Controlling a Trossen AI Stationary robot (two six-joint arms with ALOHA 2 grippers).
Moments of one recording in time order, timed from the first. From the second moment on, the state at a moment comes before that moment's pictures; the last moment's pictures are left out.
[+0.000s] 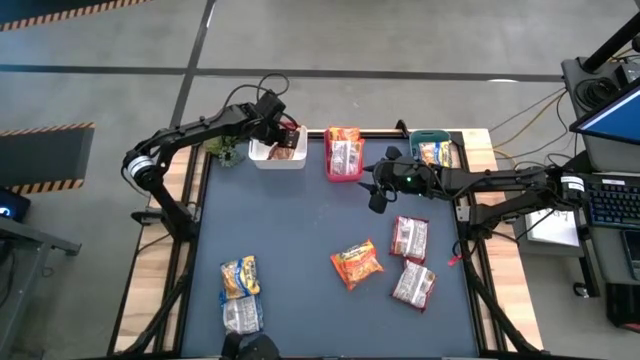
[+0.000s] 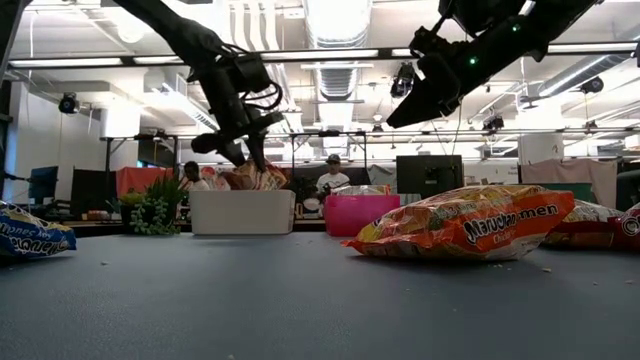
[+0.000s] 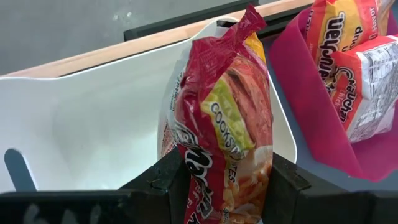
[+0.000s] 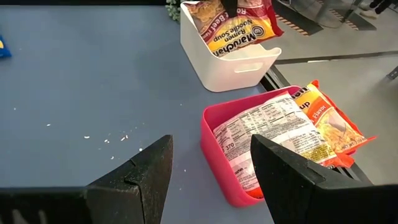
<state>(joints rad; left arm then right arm) 0.72 1.67 1.29 -0.64 -0.02 -0.51 -0.22 1.21 0.70 0.03 0.17 -0.09</state>
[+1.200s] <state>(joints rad) 0.69 1.68 1.29 -0.55 -0.16 -0.04 -0.22 1.21 0.70 0.03 0.17 -0.08</state>
